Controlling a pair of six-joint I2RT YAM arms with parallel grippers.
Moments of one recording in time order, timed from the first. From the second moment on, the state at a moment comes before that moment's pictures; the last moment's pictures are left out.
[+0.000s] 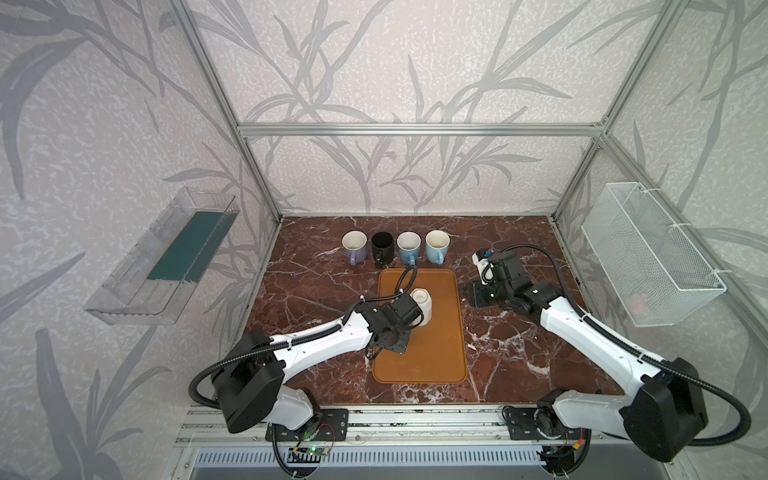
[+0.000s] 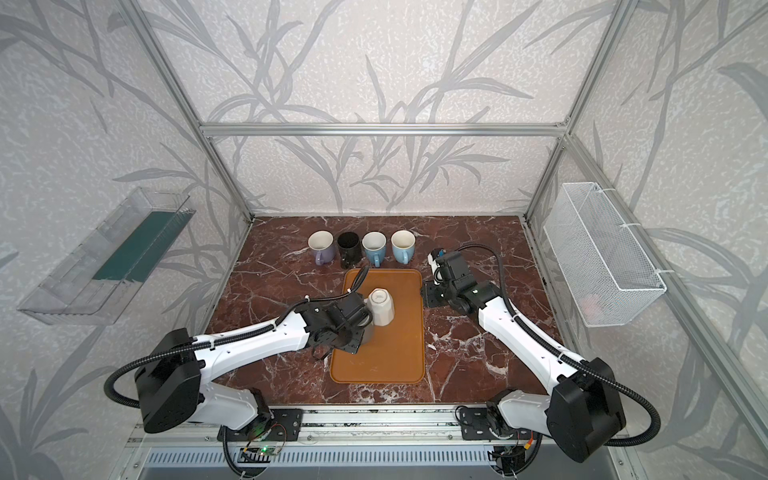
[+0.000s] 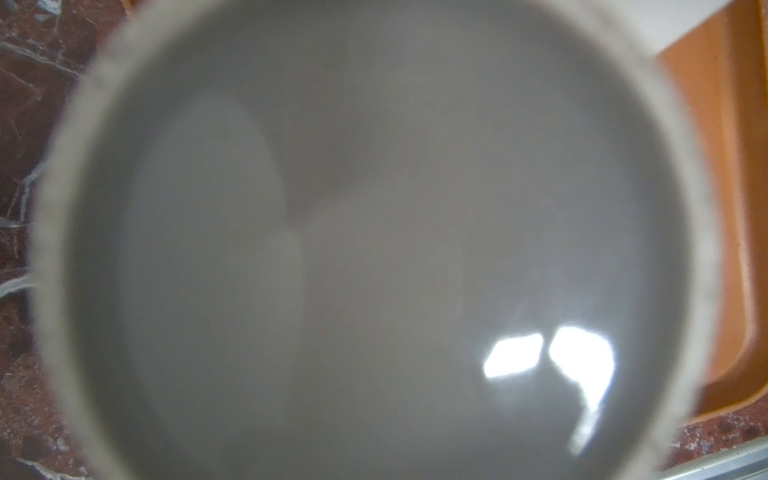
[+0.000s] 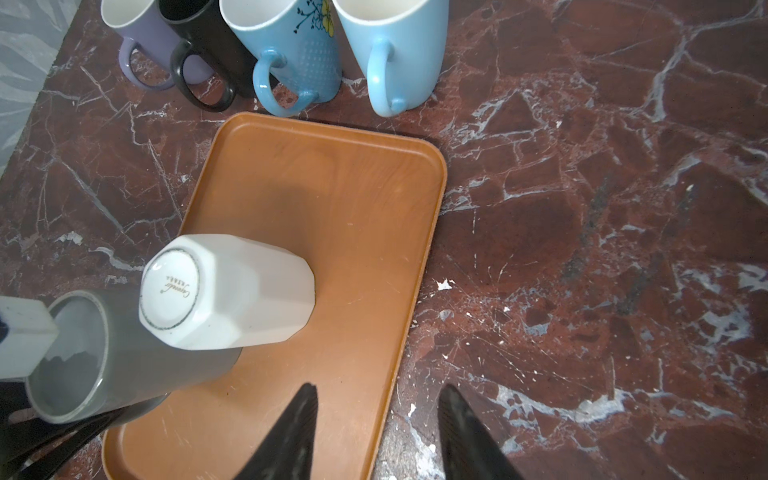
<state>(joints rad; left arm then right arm) -0.90 1.44 0.92 -0.76 -0.15 -0.57 0.48 1.26 0.94 -0.52 -0.08 0.31</state>
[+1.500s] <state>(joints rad) -0.72 1.04 1.03 -0.68 0.17 -0.48 0.64 1.06 0.47 0.30 -0.43 0.75</state>
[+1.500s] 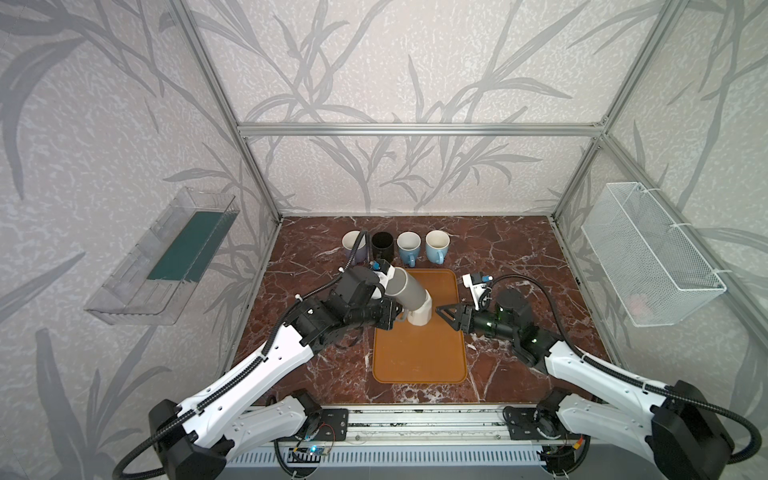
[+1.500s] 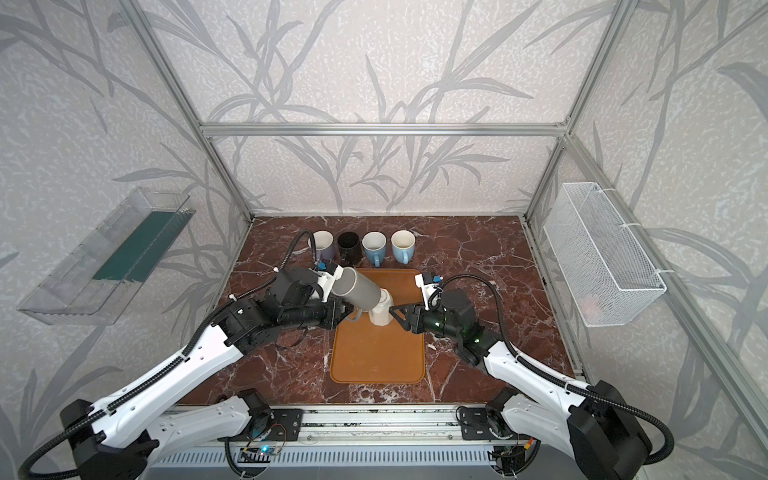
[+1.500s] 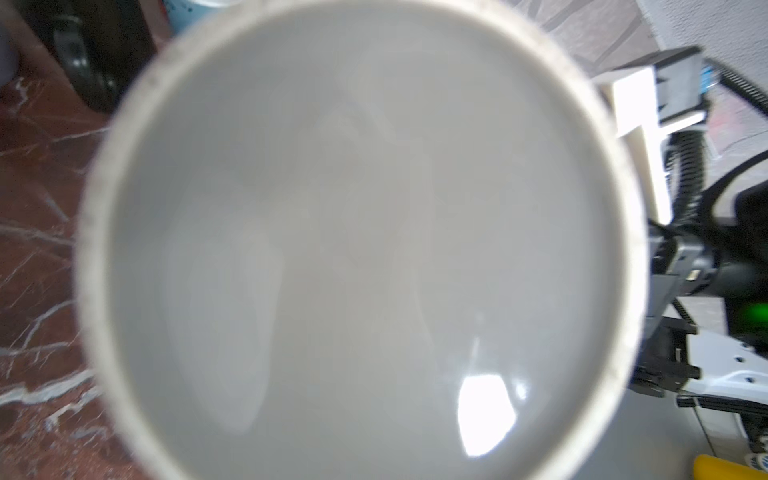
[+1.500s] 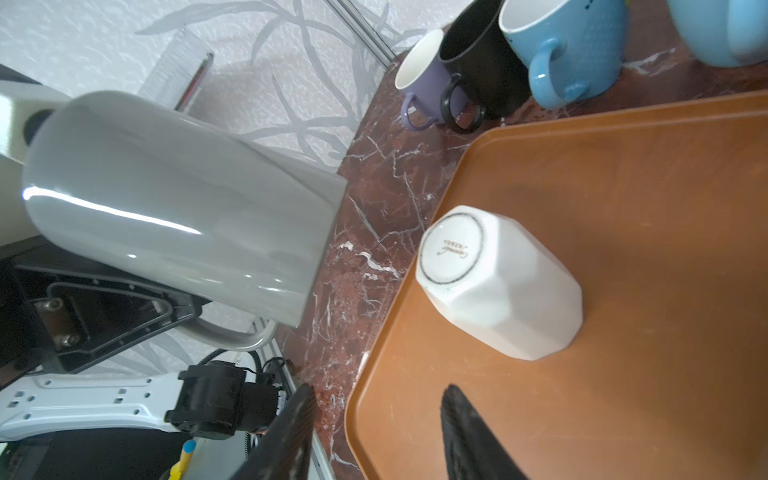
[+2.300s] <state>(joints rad) -0.64 1.04 1.03 -0.33 0.42 -0.58 0.66 1.06 0.46 0.66 -0.49 0.95</state>
